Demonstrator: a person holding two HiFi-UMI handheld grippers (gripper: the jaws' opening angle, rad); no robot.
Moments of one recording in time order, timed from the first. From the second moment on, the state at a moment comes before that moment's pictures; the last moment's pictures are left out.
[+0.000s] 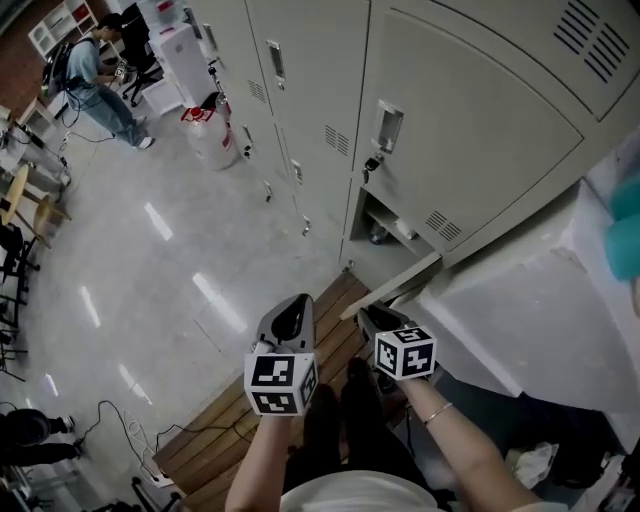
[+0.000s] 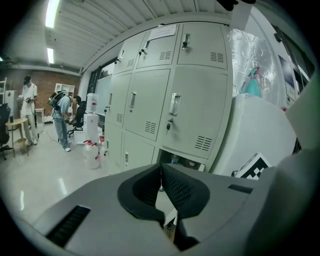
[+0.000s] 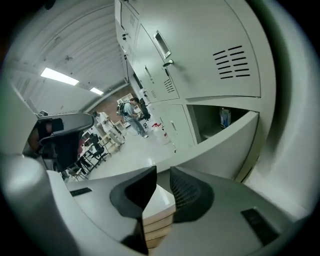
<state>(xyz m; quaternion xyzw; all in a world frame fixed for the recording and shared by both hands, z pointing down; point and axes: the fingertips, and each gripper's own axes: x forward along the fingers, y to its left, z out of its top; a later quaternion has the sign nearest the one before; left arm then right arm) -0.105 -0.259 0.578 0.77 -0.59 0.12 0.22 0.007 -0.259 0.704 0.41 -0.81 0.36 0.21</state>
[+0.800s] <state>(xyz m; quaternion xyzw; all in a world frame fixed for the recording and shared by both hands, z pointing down) -0.139 -0.308 0.583 0.73 -0.63 0.11 0.23 -0.018 -0.352 0.723 0.41 -0.81 0.36 0.23</state>
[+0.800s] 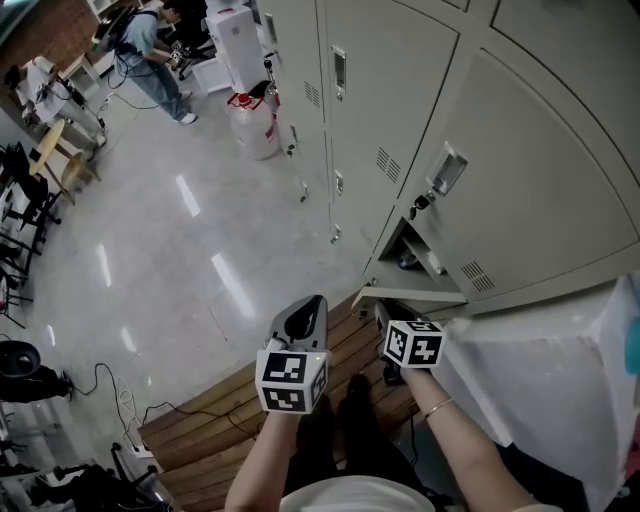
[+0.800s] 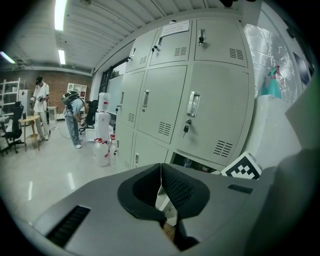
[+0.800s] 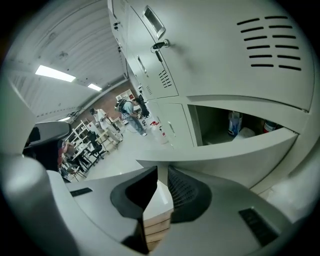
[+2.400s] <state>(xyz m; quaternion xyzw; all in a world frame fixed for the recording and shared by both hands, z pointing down) -0.117 -0.369 0.612 0.73 -0.62 0.12 0.26 0.030 -0.489 0.738 0.48 -0.78 0.32 0.25</state>
